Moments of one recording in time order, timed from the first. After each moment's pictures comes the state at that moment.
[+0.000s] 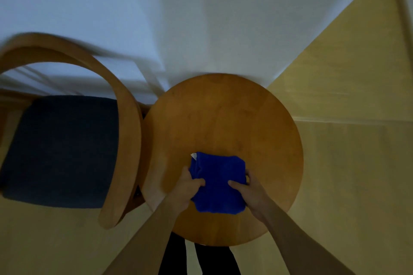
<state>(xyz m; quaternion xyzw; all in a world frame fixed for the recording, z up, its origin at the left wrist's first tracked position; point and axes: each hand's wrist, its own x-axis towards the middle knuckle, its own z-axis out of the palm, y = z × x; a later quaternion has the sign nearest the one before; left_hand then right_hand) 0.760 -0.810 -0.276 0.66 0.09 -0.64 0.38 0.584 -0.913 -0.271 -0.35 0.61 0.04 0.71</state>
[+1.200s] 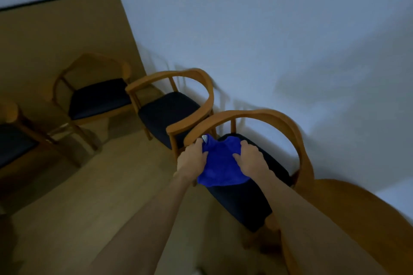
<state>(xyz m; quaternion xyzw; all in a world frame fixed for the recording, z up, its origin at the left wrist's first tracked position) 0.989 -0.376 0.026 0.96 -0.07 -0.09 0.25 0.951 -0.560 0.024 -0.96 0.12 0.07 0.25</state>
